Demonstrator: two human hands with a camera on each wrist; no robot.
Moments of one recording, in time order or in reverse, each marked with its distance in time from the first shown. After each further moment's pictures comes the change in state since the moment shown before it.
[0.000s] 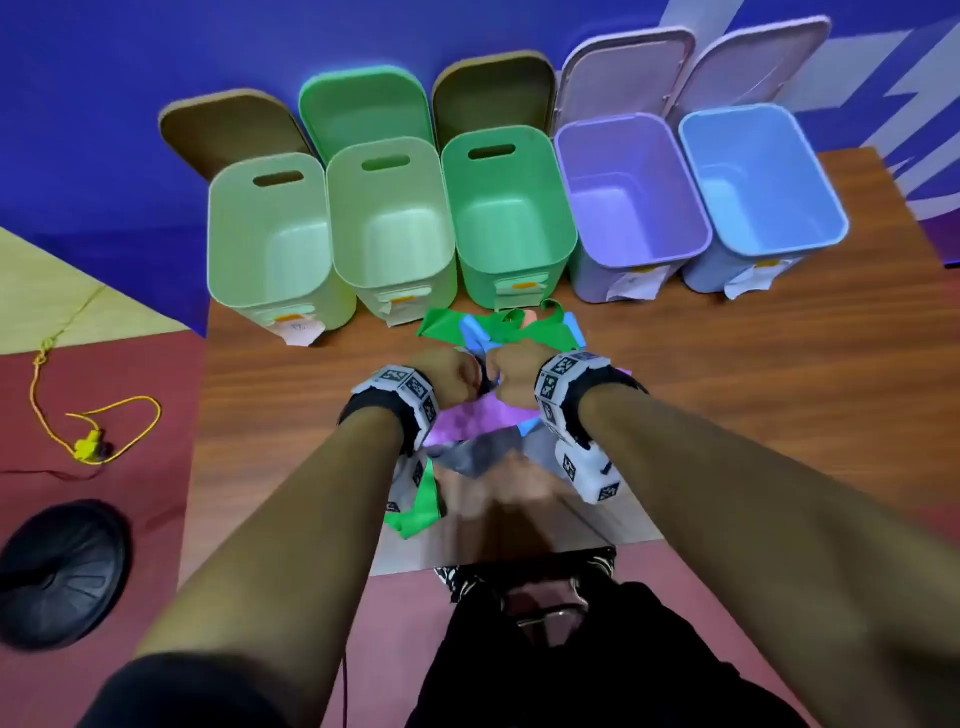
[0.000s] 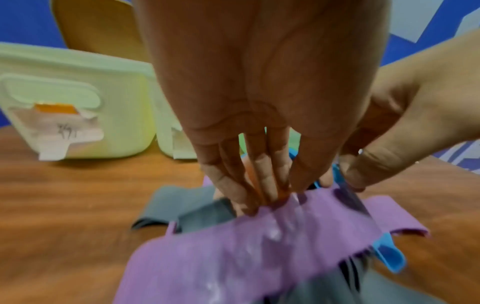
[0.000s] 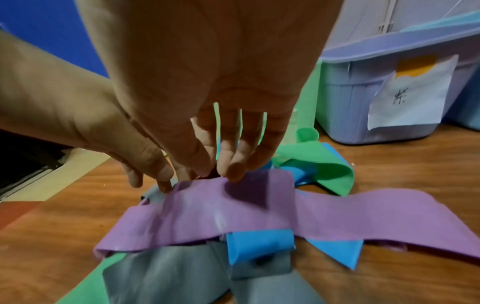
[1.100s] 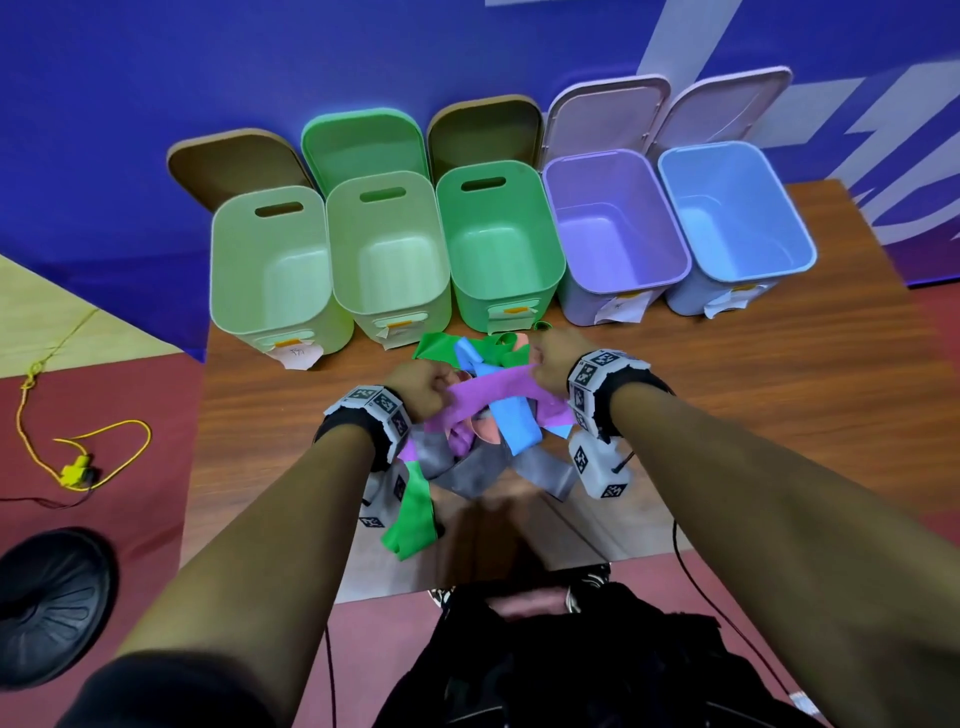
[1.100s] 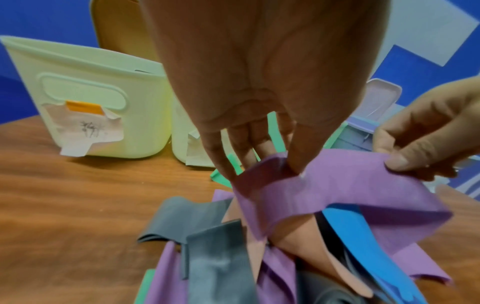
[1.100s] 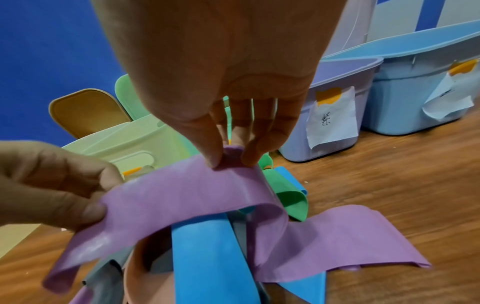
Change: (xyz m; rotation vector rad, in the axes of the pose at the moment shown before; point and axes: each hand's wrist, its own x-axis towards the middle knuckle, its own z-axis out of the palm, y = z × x) left_hand 0.001 -0.026 -0.014 -0.068 0.044 0.057; right_hand -0.008 0.039 -0.040 0.025 0.110 0.219
